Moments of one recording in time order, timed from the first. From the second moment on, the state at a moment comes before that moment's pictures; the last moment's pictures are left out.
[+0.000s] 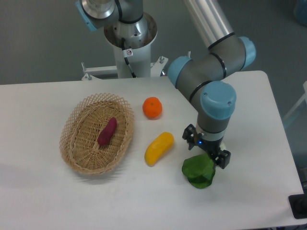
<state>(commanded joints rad) 2.48 -2.04 -1.53 -1.04 1.54 1.18</state>
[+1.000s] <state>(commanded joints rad) 2.22 -1.79 -1.91 -0.94 1.46 1.05</state>
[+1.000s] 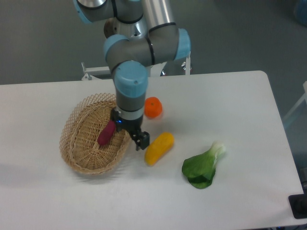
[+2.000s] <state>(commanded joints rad) 2.13 -1.89 -1.94 -0.91 1.47 0.88</state>
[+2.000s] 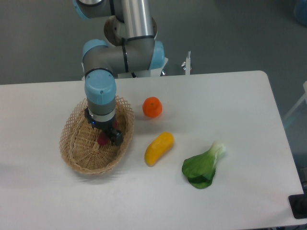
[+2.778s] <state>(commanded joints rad) 2.13 -1.88 -1.93 -0.91 1.47 0.86</state>
